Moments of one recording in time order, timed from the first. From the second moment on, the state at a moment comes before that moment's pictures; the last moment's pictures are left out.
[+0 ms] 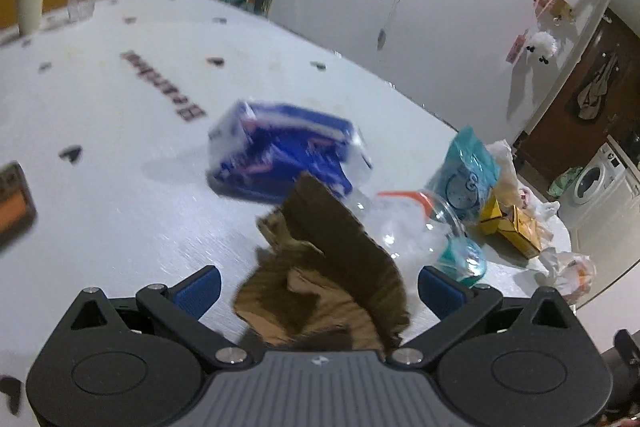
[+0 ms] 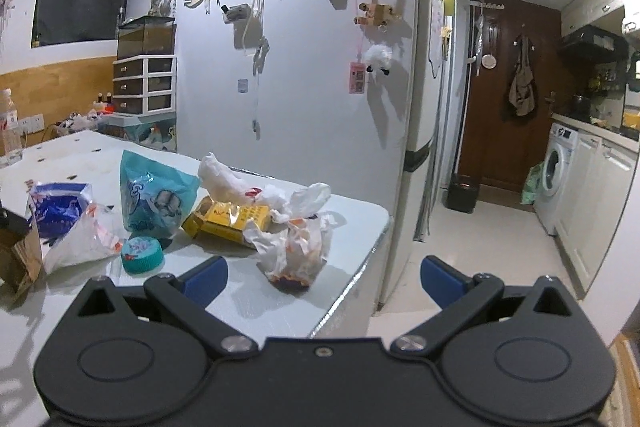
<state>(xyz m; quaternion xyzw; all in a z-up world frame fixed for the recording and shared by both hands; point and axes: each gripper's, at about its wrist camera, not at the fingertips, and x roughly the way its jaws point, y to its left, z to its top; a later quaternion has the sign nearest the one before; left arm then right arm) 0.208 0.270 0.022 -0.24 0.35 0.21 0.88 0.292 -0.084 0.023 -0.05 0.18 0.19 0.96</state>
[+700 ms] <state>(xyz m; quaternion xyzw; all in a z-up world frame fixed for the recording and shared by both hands) 0.210 0.275 0.002 -0.23 0.33 0.24 0.89 0.381 -0.056 -0.004 0.01 0.24 0.21 0.95</state>
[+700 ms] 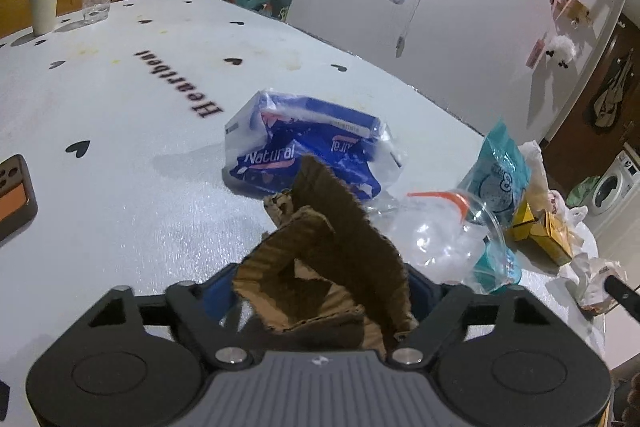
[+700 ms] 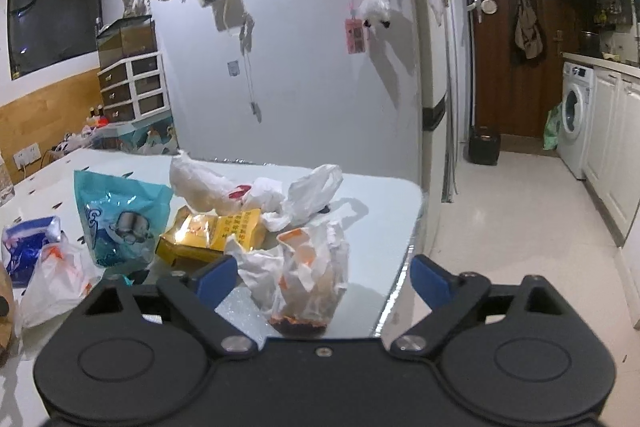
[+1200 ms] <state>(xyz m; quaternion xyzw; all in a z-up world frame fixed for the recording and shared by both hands) 0.203 0.263 0.006 -0.18 0.31 0.21 0.91 0.380 -0.045 -0.017 0.01 0.28 0.23 0.93</state>
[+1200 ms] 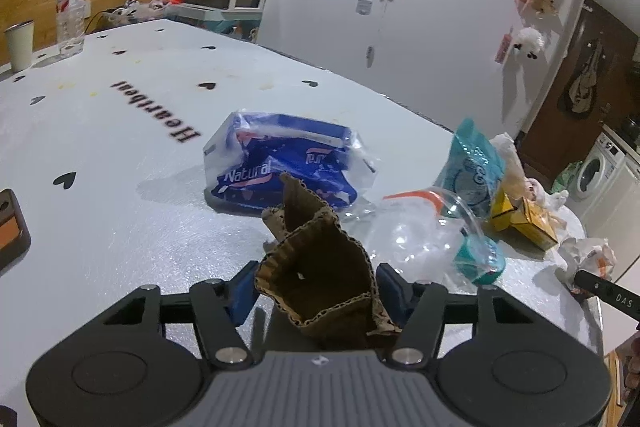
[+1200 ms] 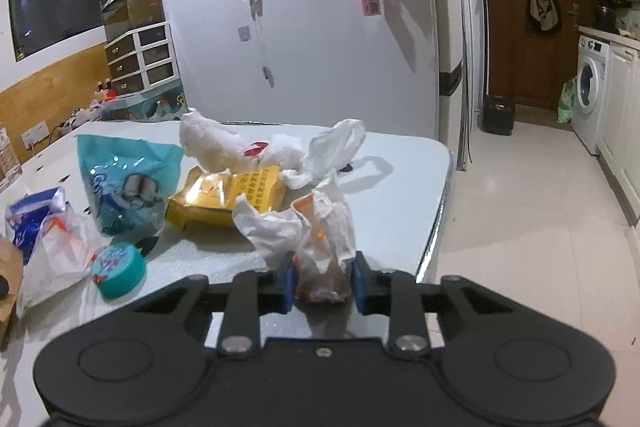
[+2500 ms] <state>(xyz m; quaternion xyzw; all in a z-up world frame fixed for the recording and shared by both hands) 0.131 0.082 0.062 -0.05 0.25 0.07 0.96 0.189 -0.161 0.066 0.01 0.22 0.17 0.96</state>
